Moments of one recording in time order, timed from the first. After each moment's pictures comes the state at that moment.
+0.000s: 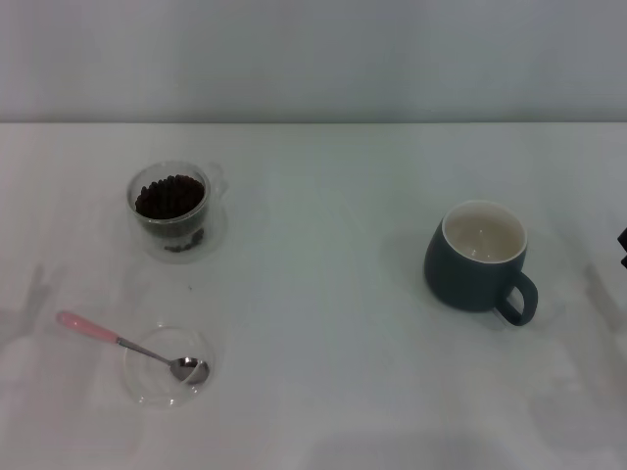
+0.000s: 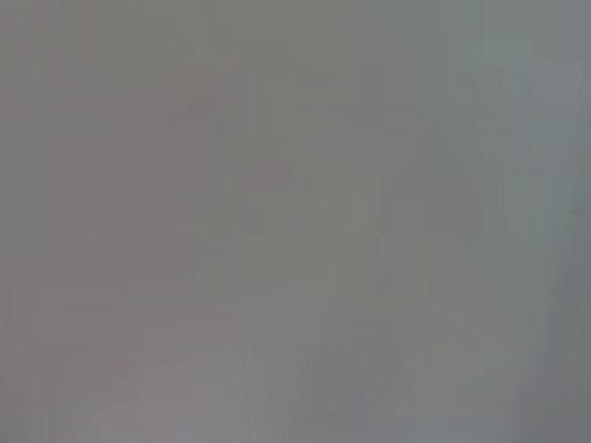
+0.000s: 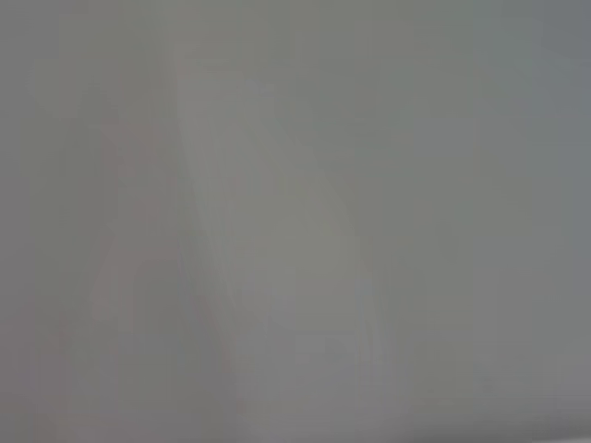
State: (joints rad) left arm -0.32 -2.08 0.36 0.00 -1.99 -1.38 2.68; right arm 0.13 2.02 1.25 0.16 0.23 1.34 -2.64
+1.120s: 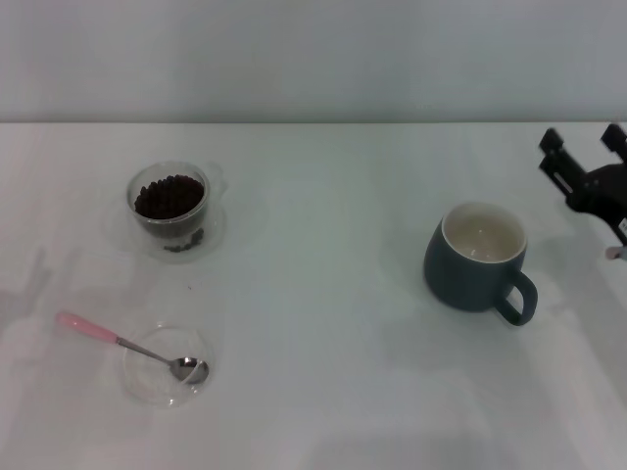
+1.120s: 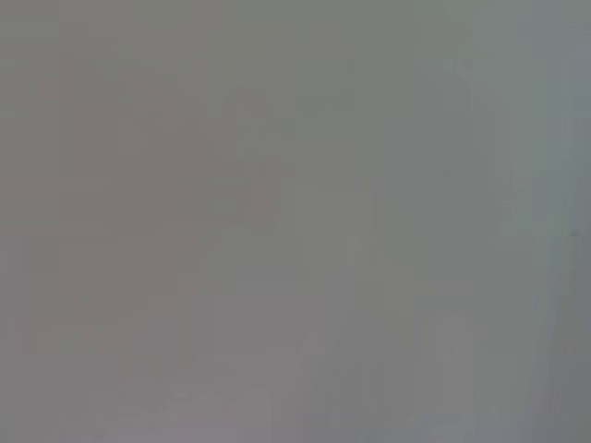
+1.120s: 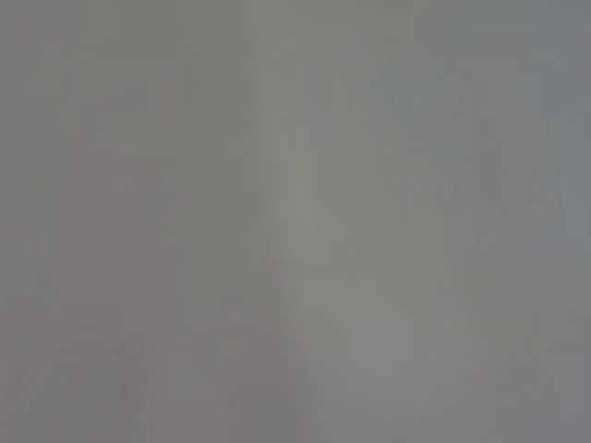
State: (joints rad) left arm -0.35 -2.07 0.35 0.04 -2.00 -1.38 2.69; right arm -0.10 2.02 1.23 1.08 0.25 0.63 -2.91
